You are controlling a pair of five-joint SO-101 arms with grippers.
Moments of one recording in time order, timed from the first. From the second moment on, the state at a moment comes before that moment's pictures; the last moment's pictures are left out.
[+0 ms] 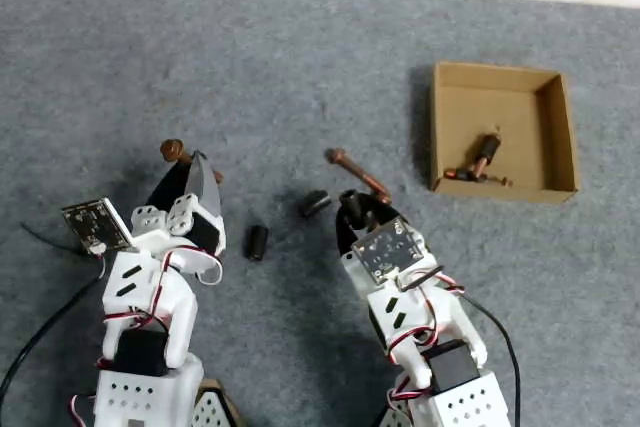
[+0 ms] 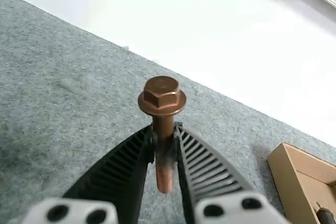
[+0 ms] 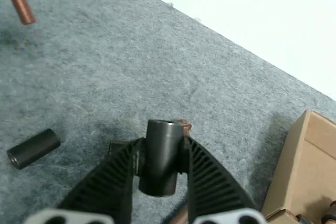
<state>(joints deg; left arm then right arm) -0.5 -103.1 96.0 22.1 32.7 -25.2 -102.8 95.8 30.5 21.0</state>
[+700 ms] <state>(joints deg) 14.4 -103.1 96.0 13.4 48.0 -34.7 -102.8 95.8 28.3 21.0</state>
